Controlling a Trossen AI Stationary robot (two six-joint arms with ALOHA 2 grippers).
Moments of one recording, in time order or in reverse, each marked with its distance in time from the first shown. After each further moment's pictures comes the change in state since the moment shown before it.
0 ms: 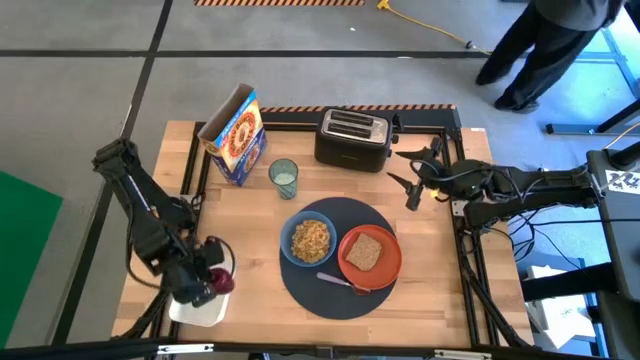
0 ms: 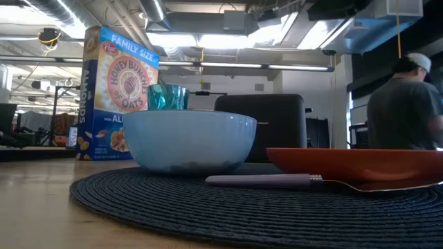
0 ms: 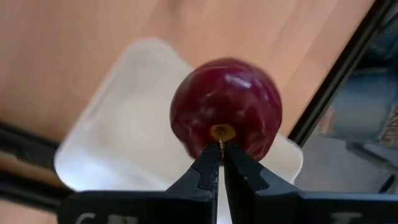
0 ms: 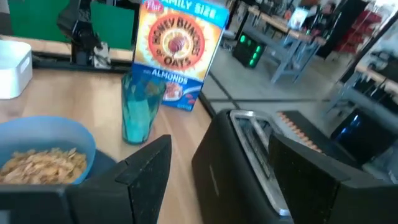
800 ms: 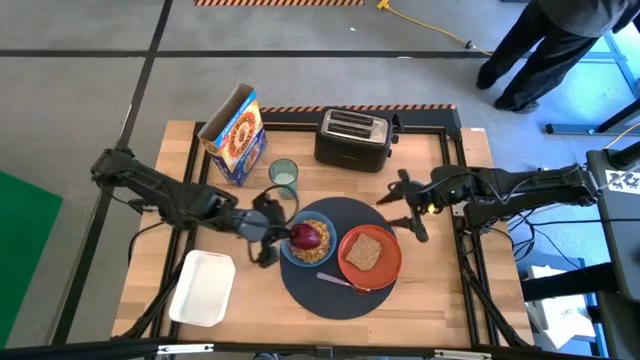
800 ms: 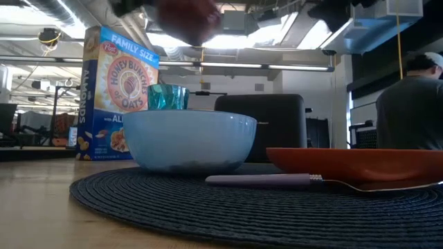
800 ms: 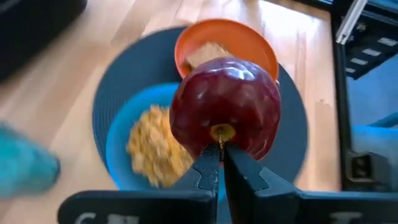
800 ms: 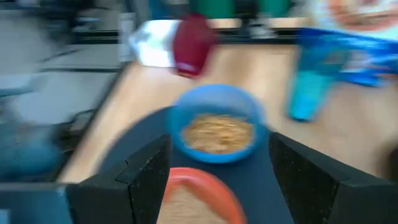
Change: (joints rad) left arm 0.554 0.073 0.091 0.500 -0.256 0.903; right arm 0.001 0.109 0.000 -0.026 -0.681 0.185
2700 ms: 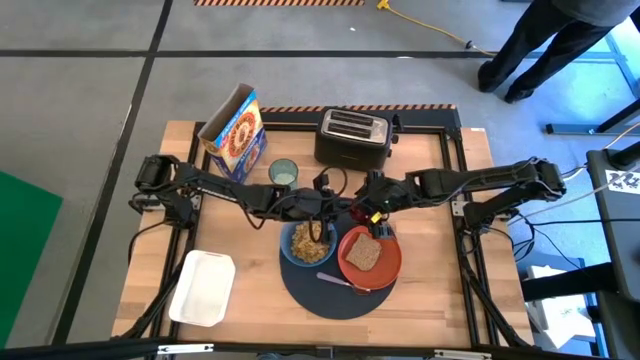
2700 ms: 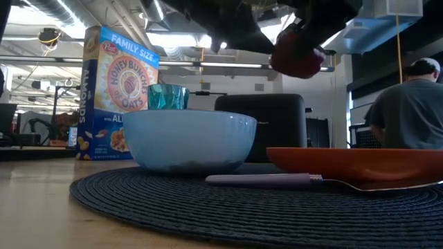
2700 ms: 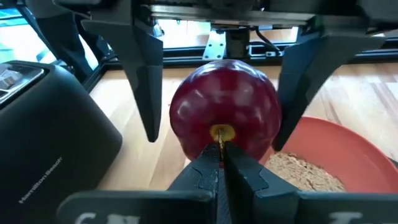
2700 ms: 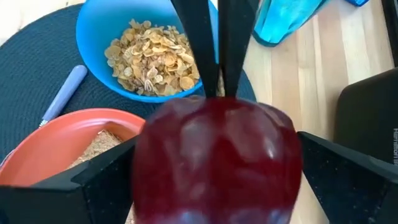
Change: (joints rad) left arm 0.258 0.400 0.029 0.724 -0.015 0.567; right arm -0.015 0.476 0.309 -0.306 0.246 -0.139
